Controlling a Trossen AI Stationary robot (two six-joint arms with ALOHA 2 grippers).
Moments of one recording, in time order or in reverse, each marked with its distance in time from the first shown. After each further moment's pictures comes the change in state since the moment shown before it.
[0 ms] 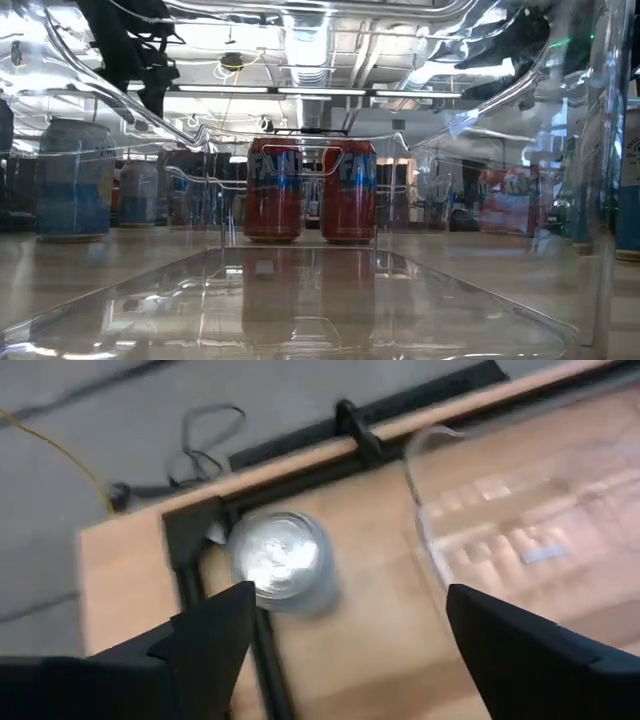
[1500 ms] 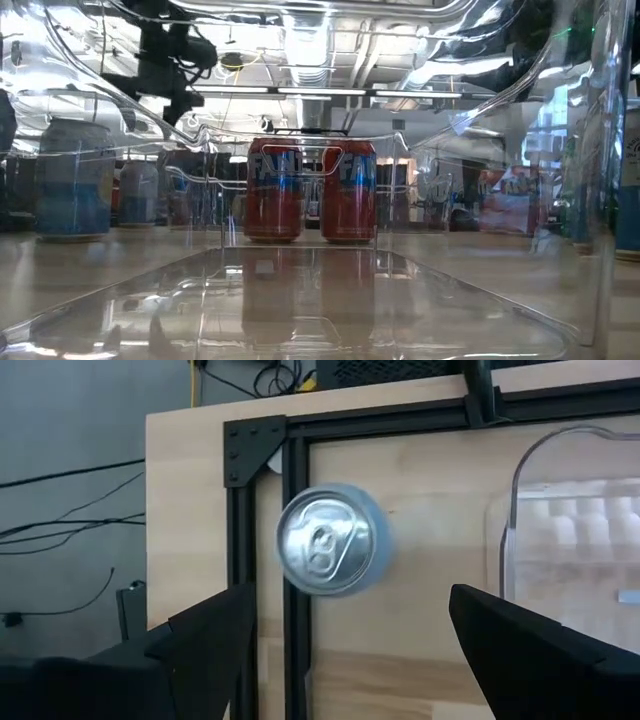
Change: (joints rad) left arm 0.037 0.449 0.326 -0.291 -0.114 -0.305; right arm 0.071 -0.001 0.000 0.088 0.000 -0.005
